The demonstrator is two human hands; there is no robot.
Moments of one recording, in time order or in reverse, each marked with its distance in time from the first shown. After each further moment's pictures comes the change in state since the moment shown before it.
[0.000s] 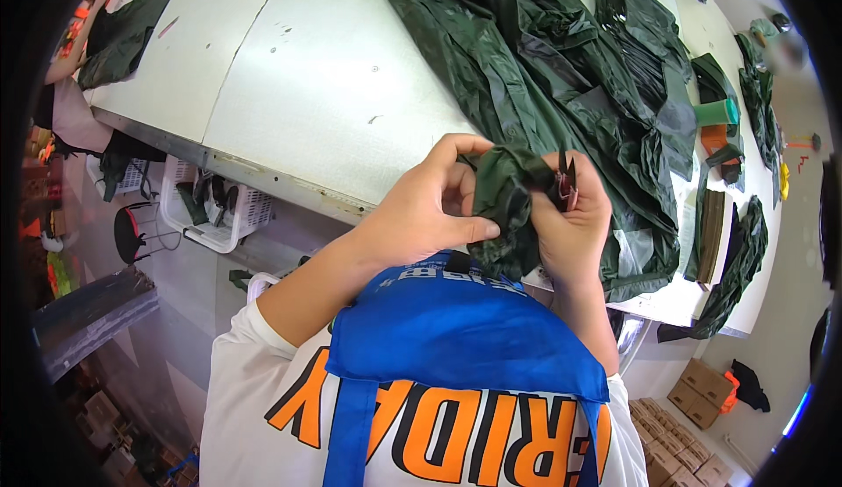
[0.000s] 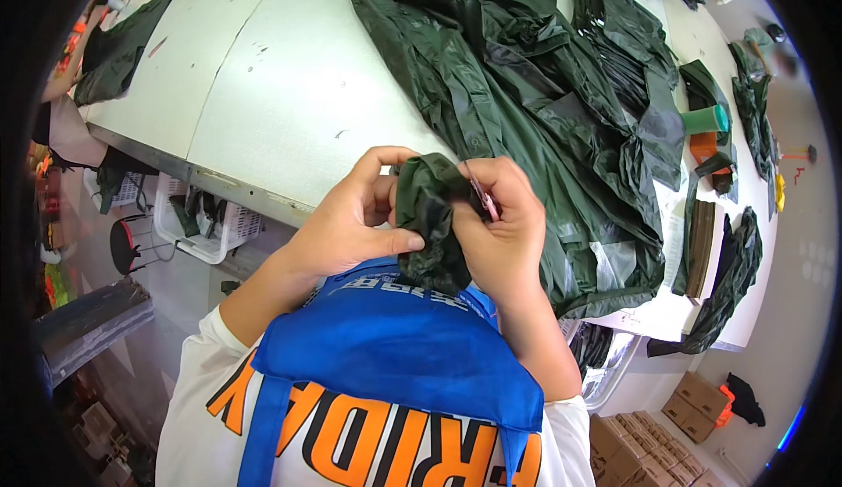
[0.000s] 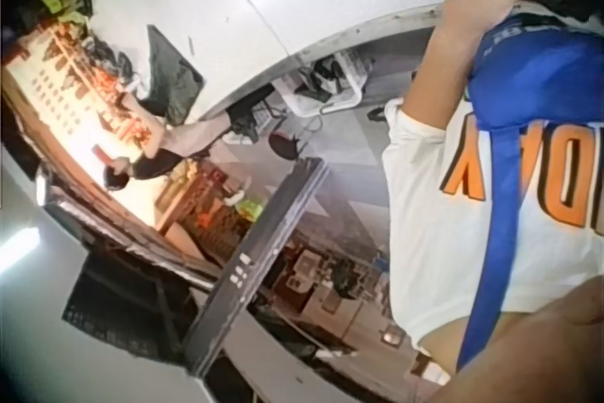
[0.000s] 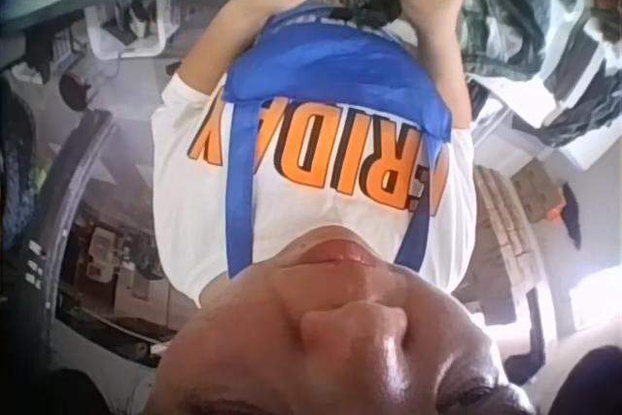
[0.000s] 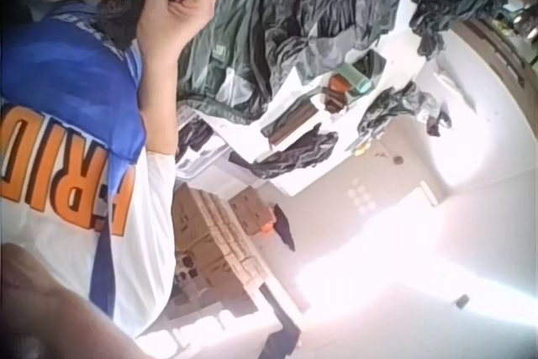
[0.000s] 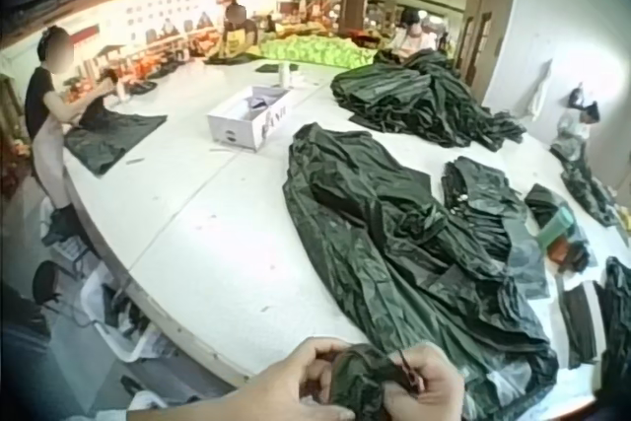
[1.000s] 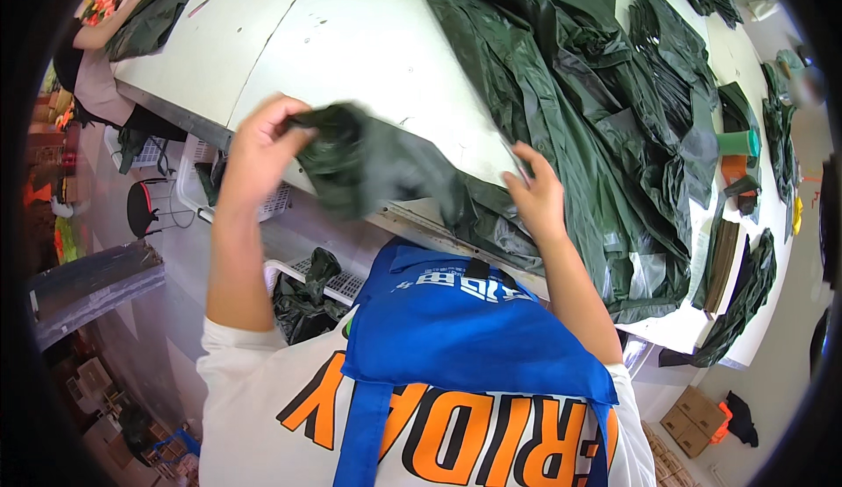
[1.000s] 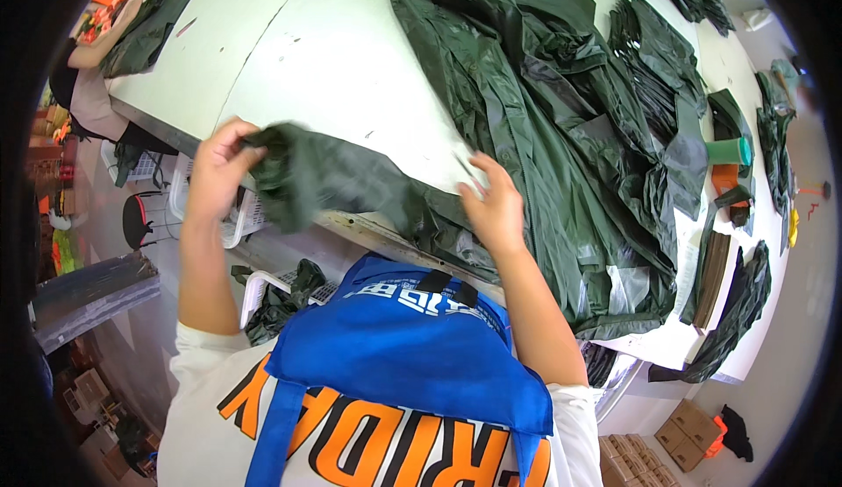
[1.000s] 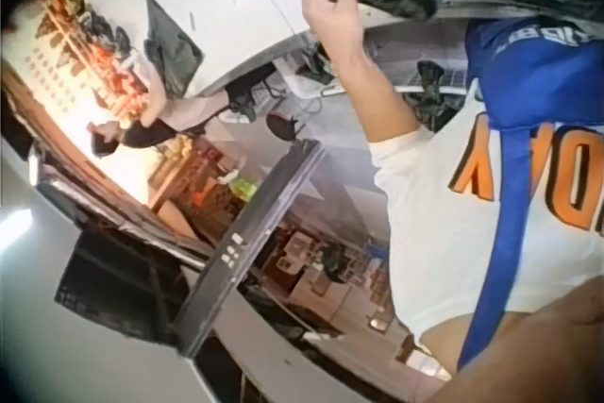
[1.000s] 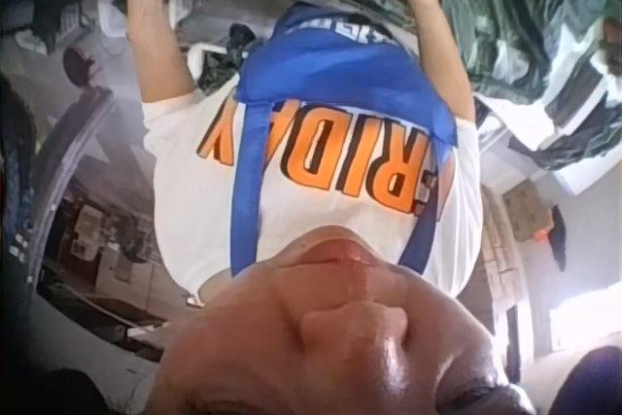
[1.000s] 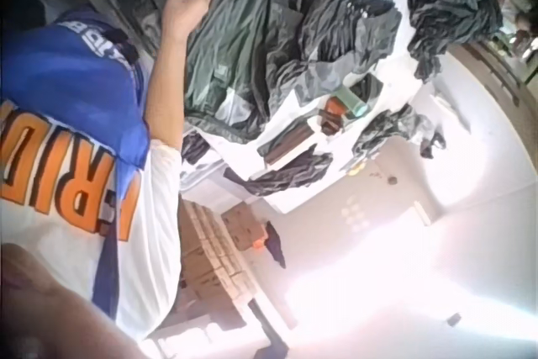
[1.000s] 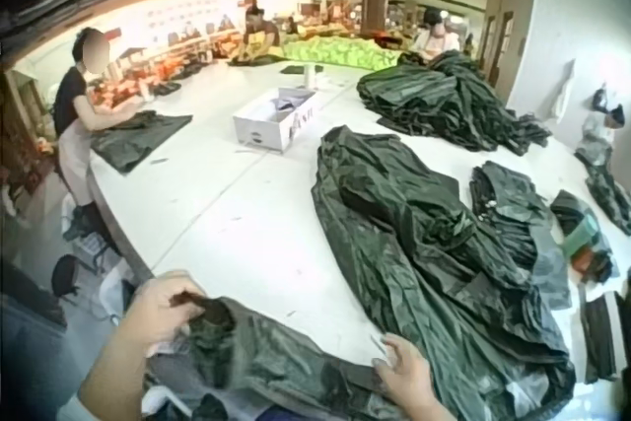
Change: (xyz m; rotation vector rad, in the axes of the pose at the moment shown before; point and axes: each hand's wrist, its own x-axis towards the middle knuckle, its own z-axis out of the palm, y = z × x) left_hand -0.065 0.050 -0.143 0.629 0.599 0.146; right_hand 0.019 0.148 0.029 -0.318 -0.082 0.003
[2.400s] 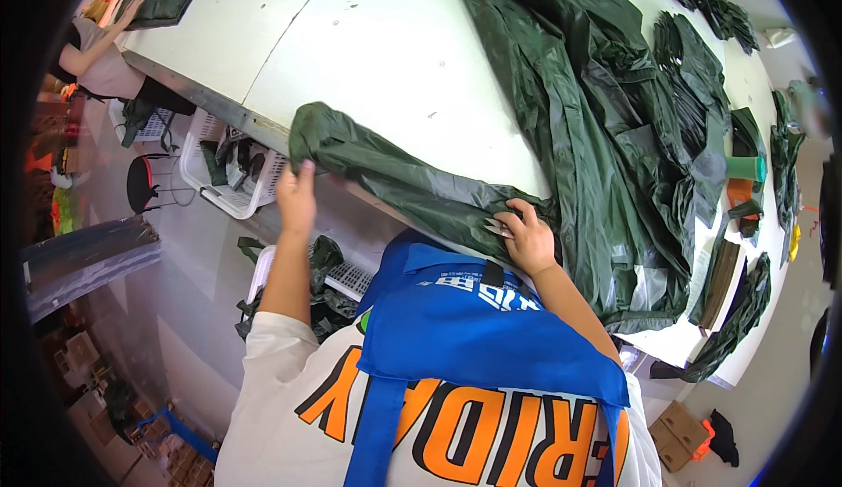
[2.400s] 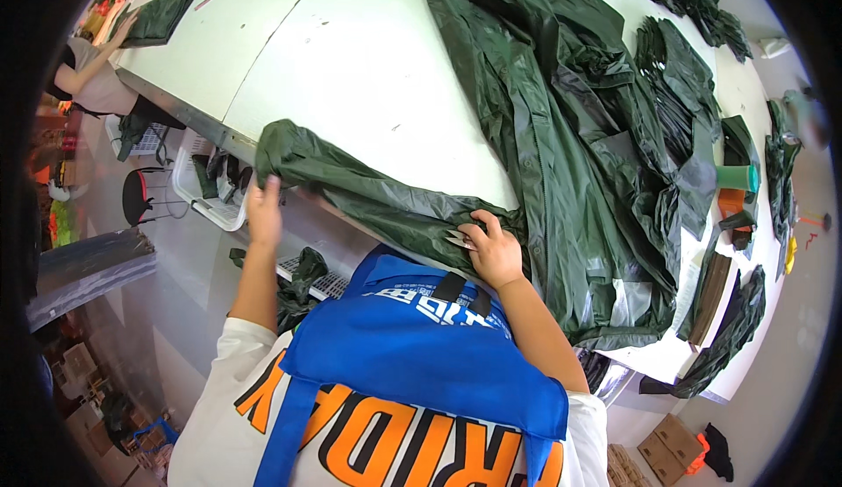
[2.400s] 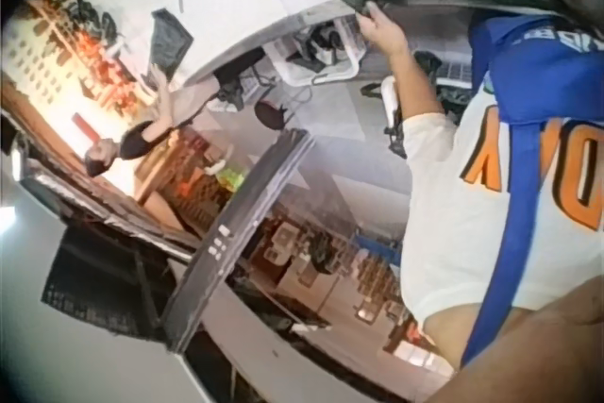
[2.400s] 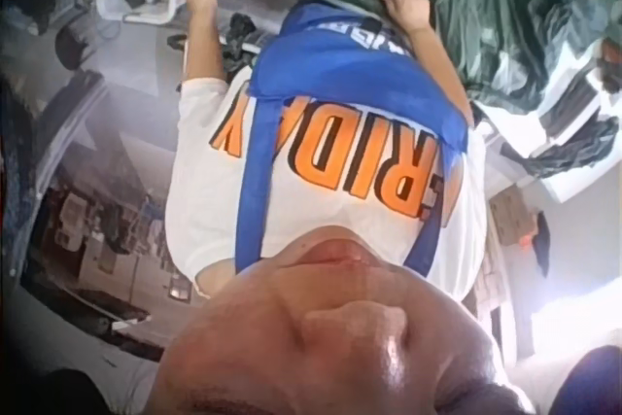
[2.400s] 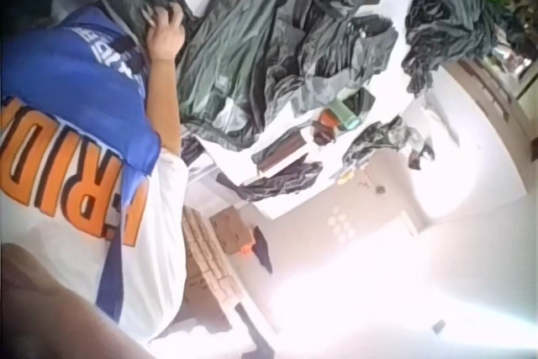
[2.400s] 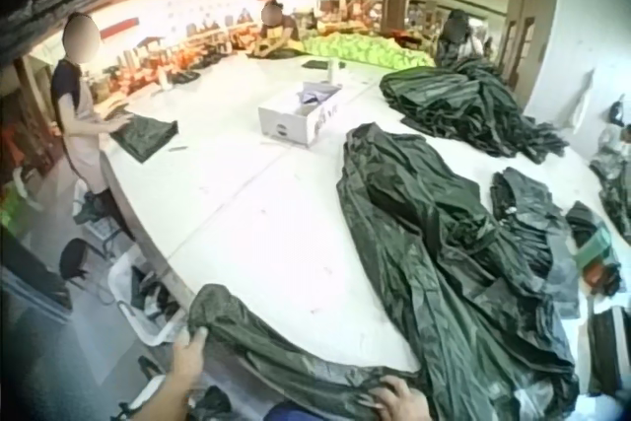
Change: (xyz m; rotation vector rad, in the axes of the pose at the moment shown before) left_hand -0.075 -0.174 0.011 0.042 0.550 -0.127; right_hand -0.064 0.046 0.022 -0.490 -0.359 -0.352
